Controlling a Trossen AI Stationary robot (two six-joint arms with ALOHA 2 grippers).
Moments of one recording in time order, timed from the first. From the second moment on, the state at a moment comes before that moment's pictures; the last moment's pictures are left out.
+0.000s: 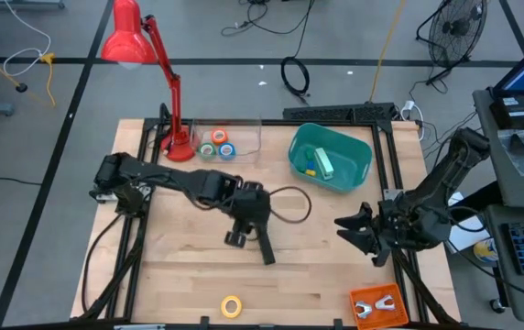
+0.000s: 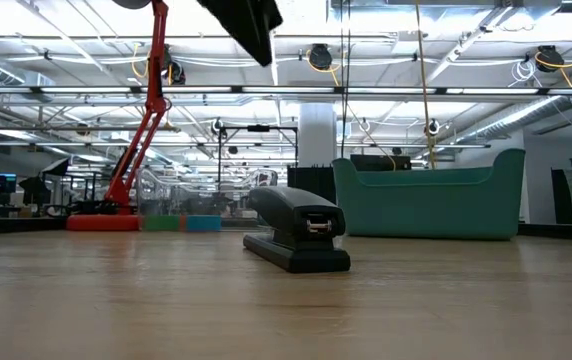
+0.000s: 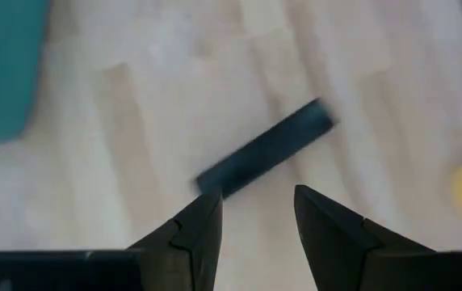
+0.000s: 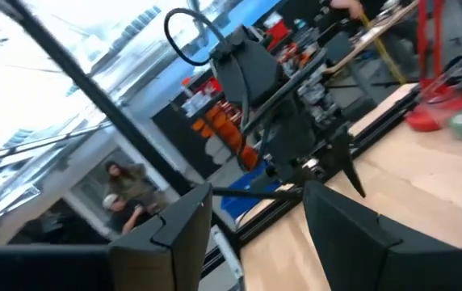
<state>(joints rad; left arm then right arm) -0.19 1.80 1.68 -0.99 0.02 0.12 0.92 0.96 0.64 0.52 1.03 0.58</state>
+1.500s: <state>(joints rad) -0.17 1.98 1.68 -0.92 -0.36 -0.06 0.90 1.13 0.64 0.69 1.20 0.59</state>
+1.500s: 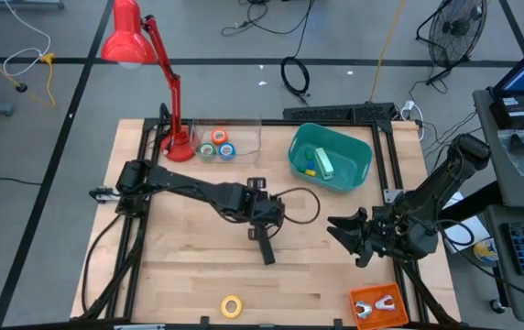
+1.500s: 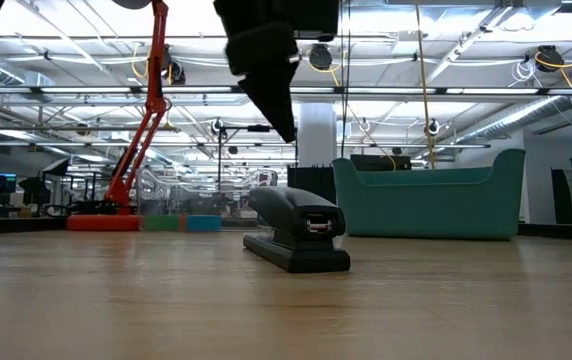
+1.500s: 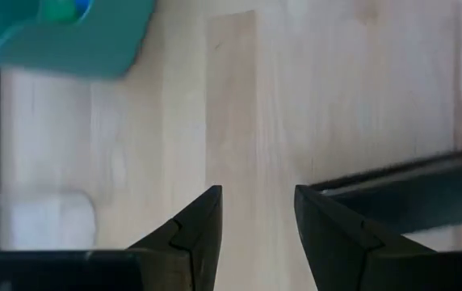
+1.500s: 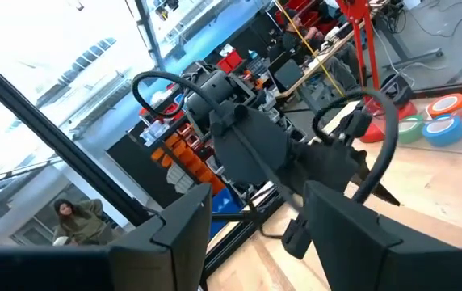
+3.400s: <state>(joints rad) -0.22 2.17 1.68 -0.92 -0.23 0.63 0.91 1.11 0.64 0.69 1.07 0.59</state>
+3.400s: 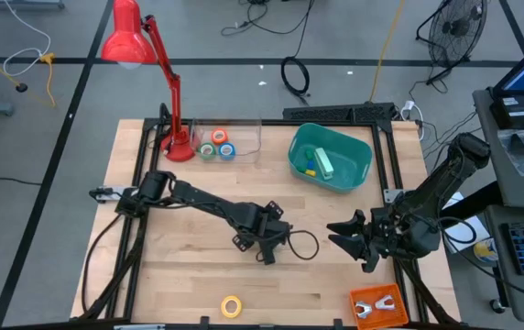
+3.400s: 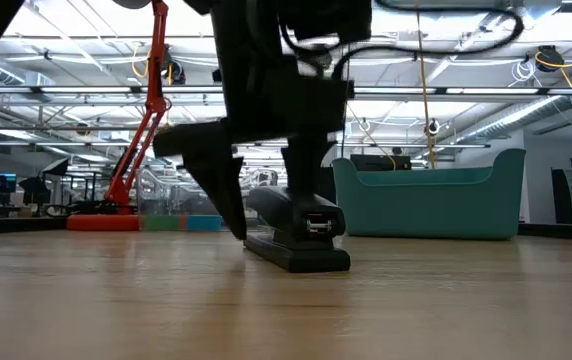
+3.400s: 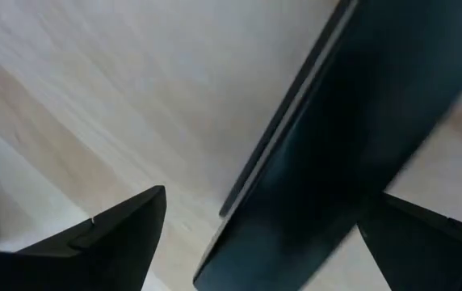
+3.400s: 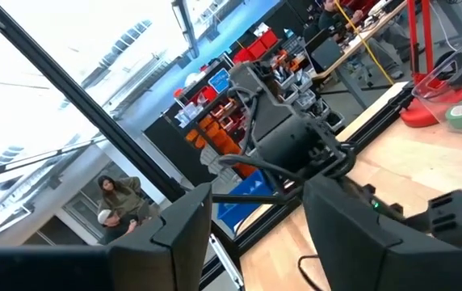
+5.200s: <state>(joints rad) -0.29 1.97 1.69 -1.00 0.22 -0.27 0.90 1.11 0.64 0.51 0.80 0.78</state>
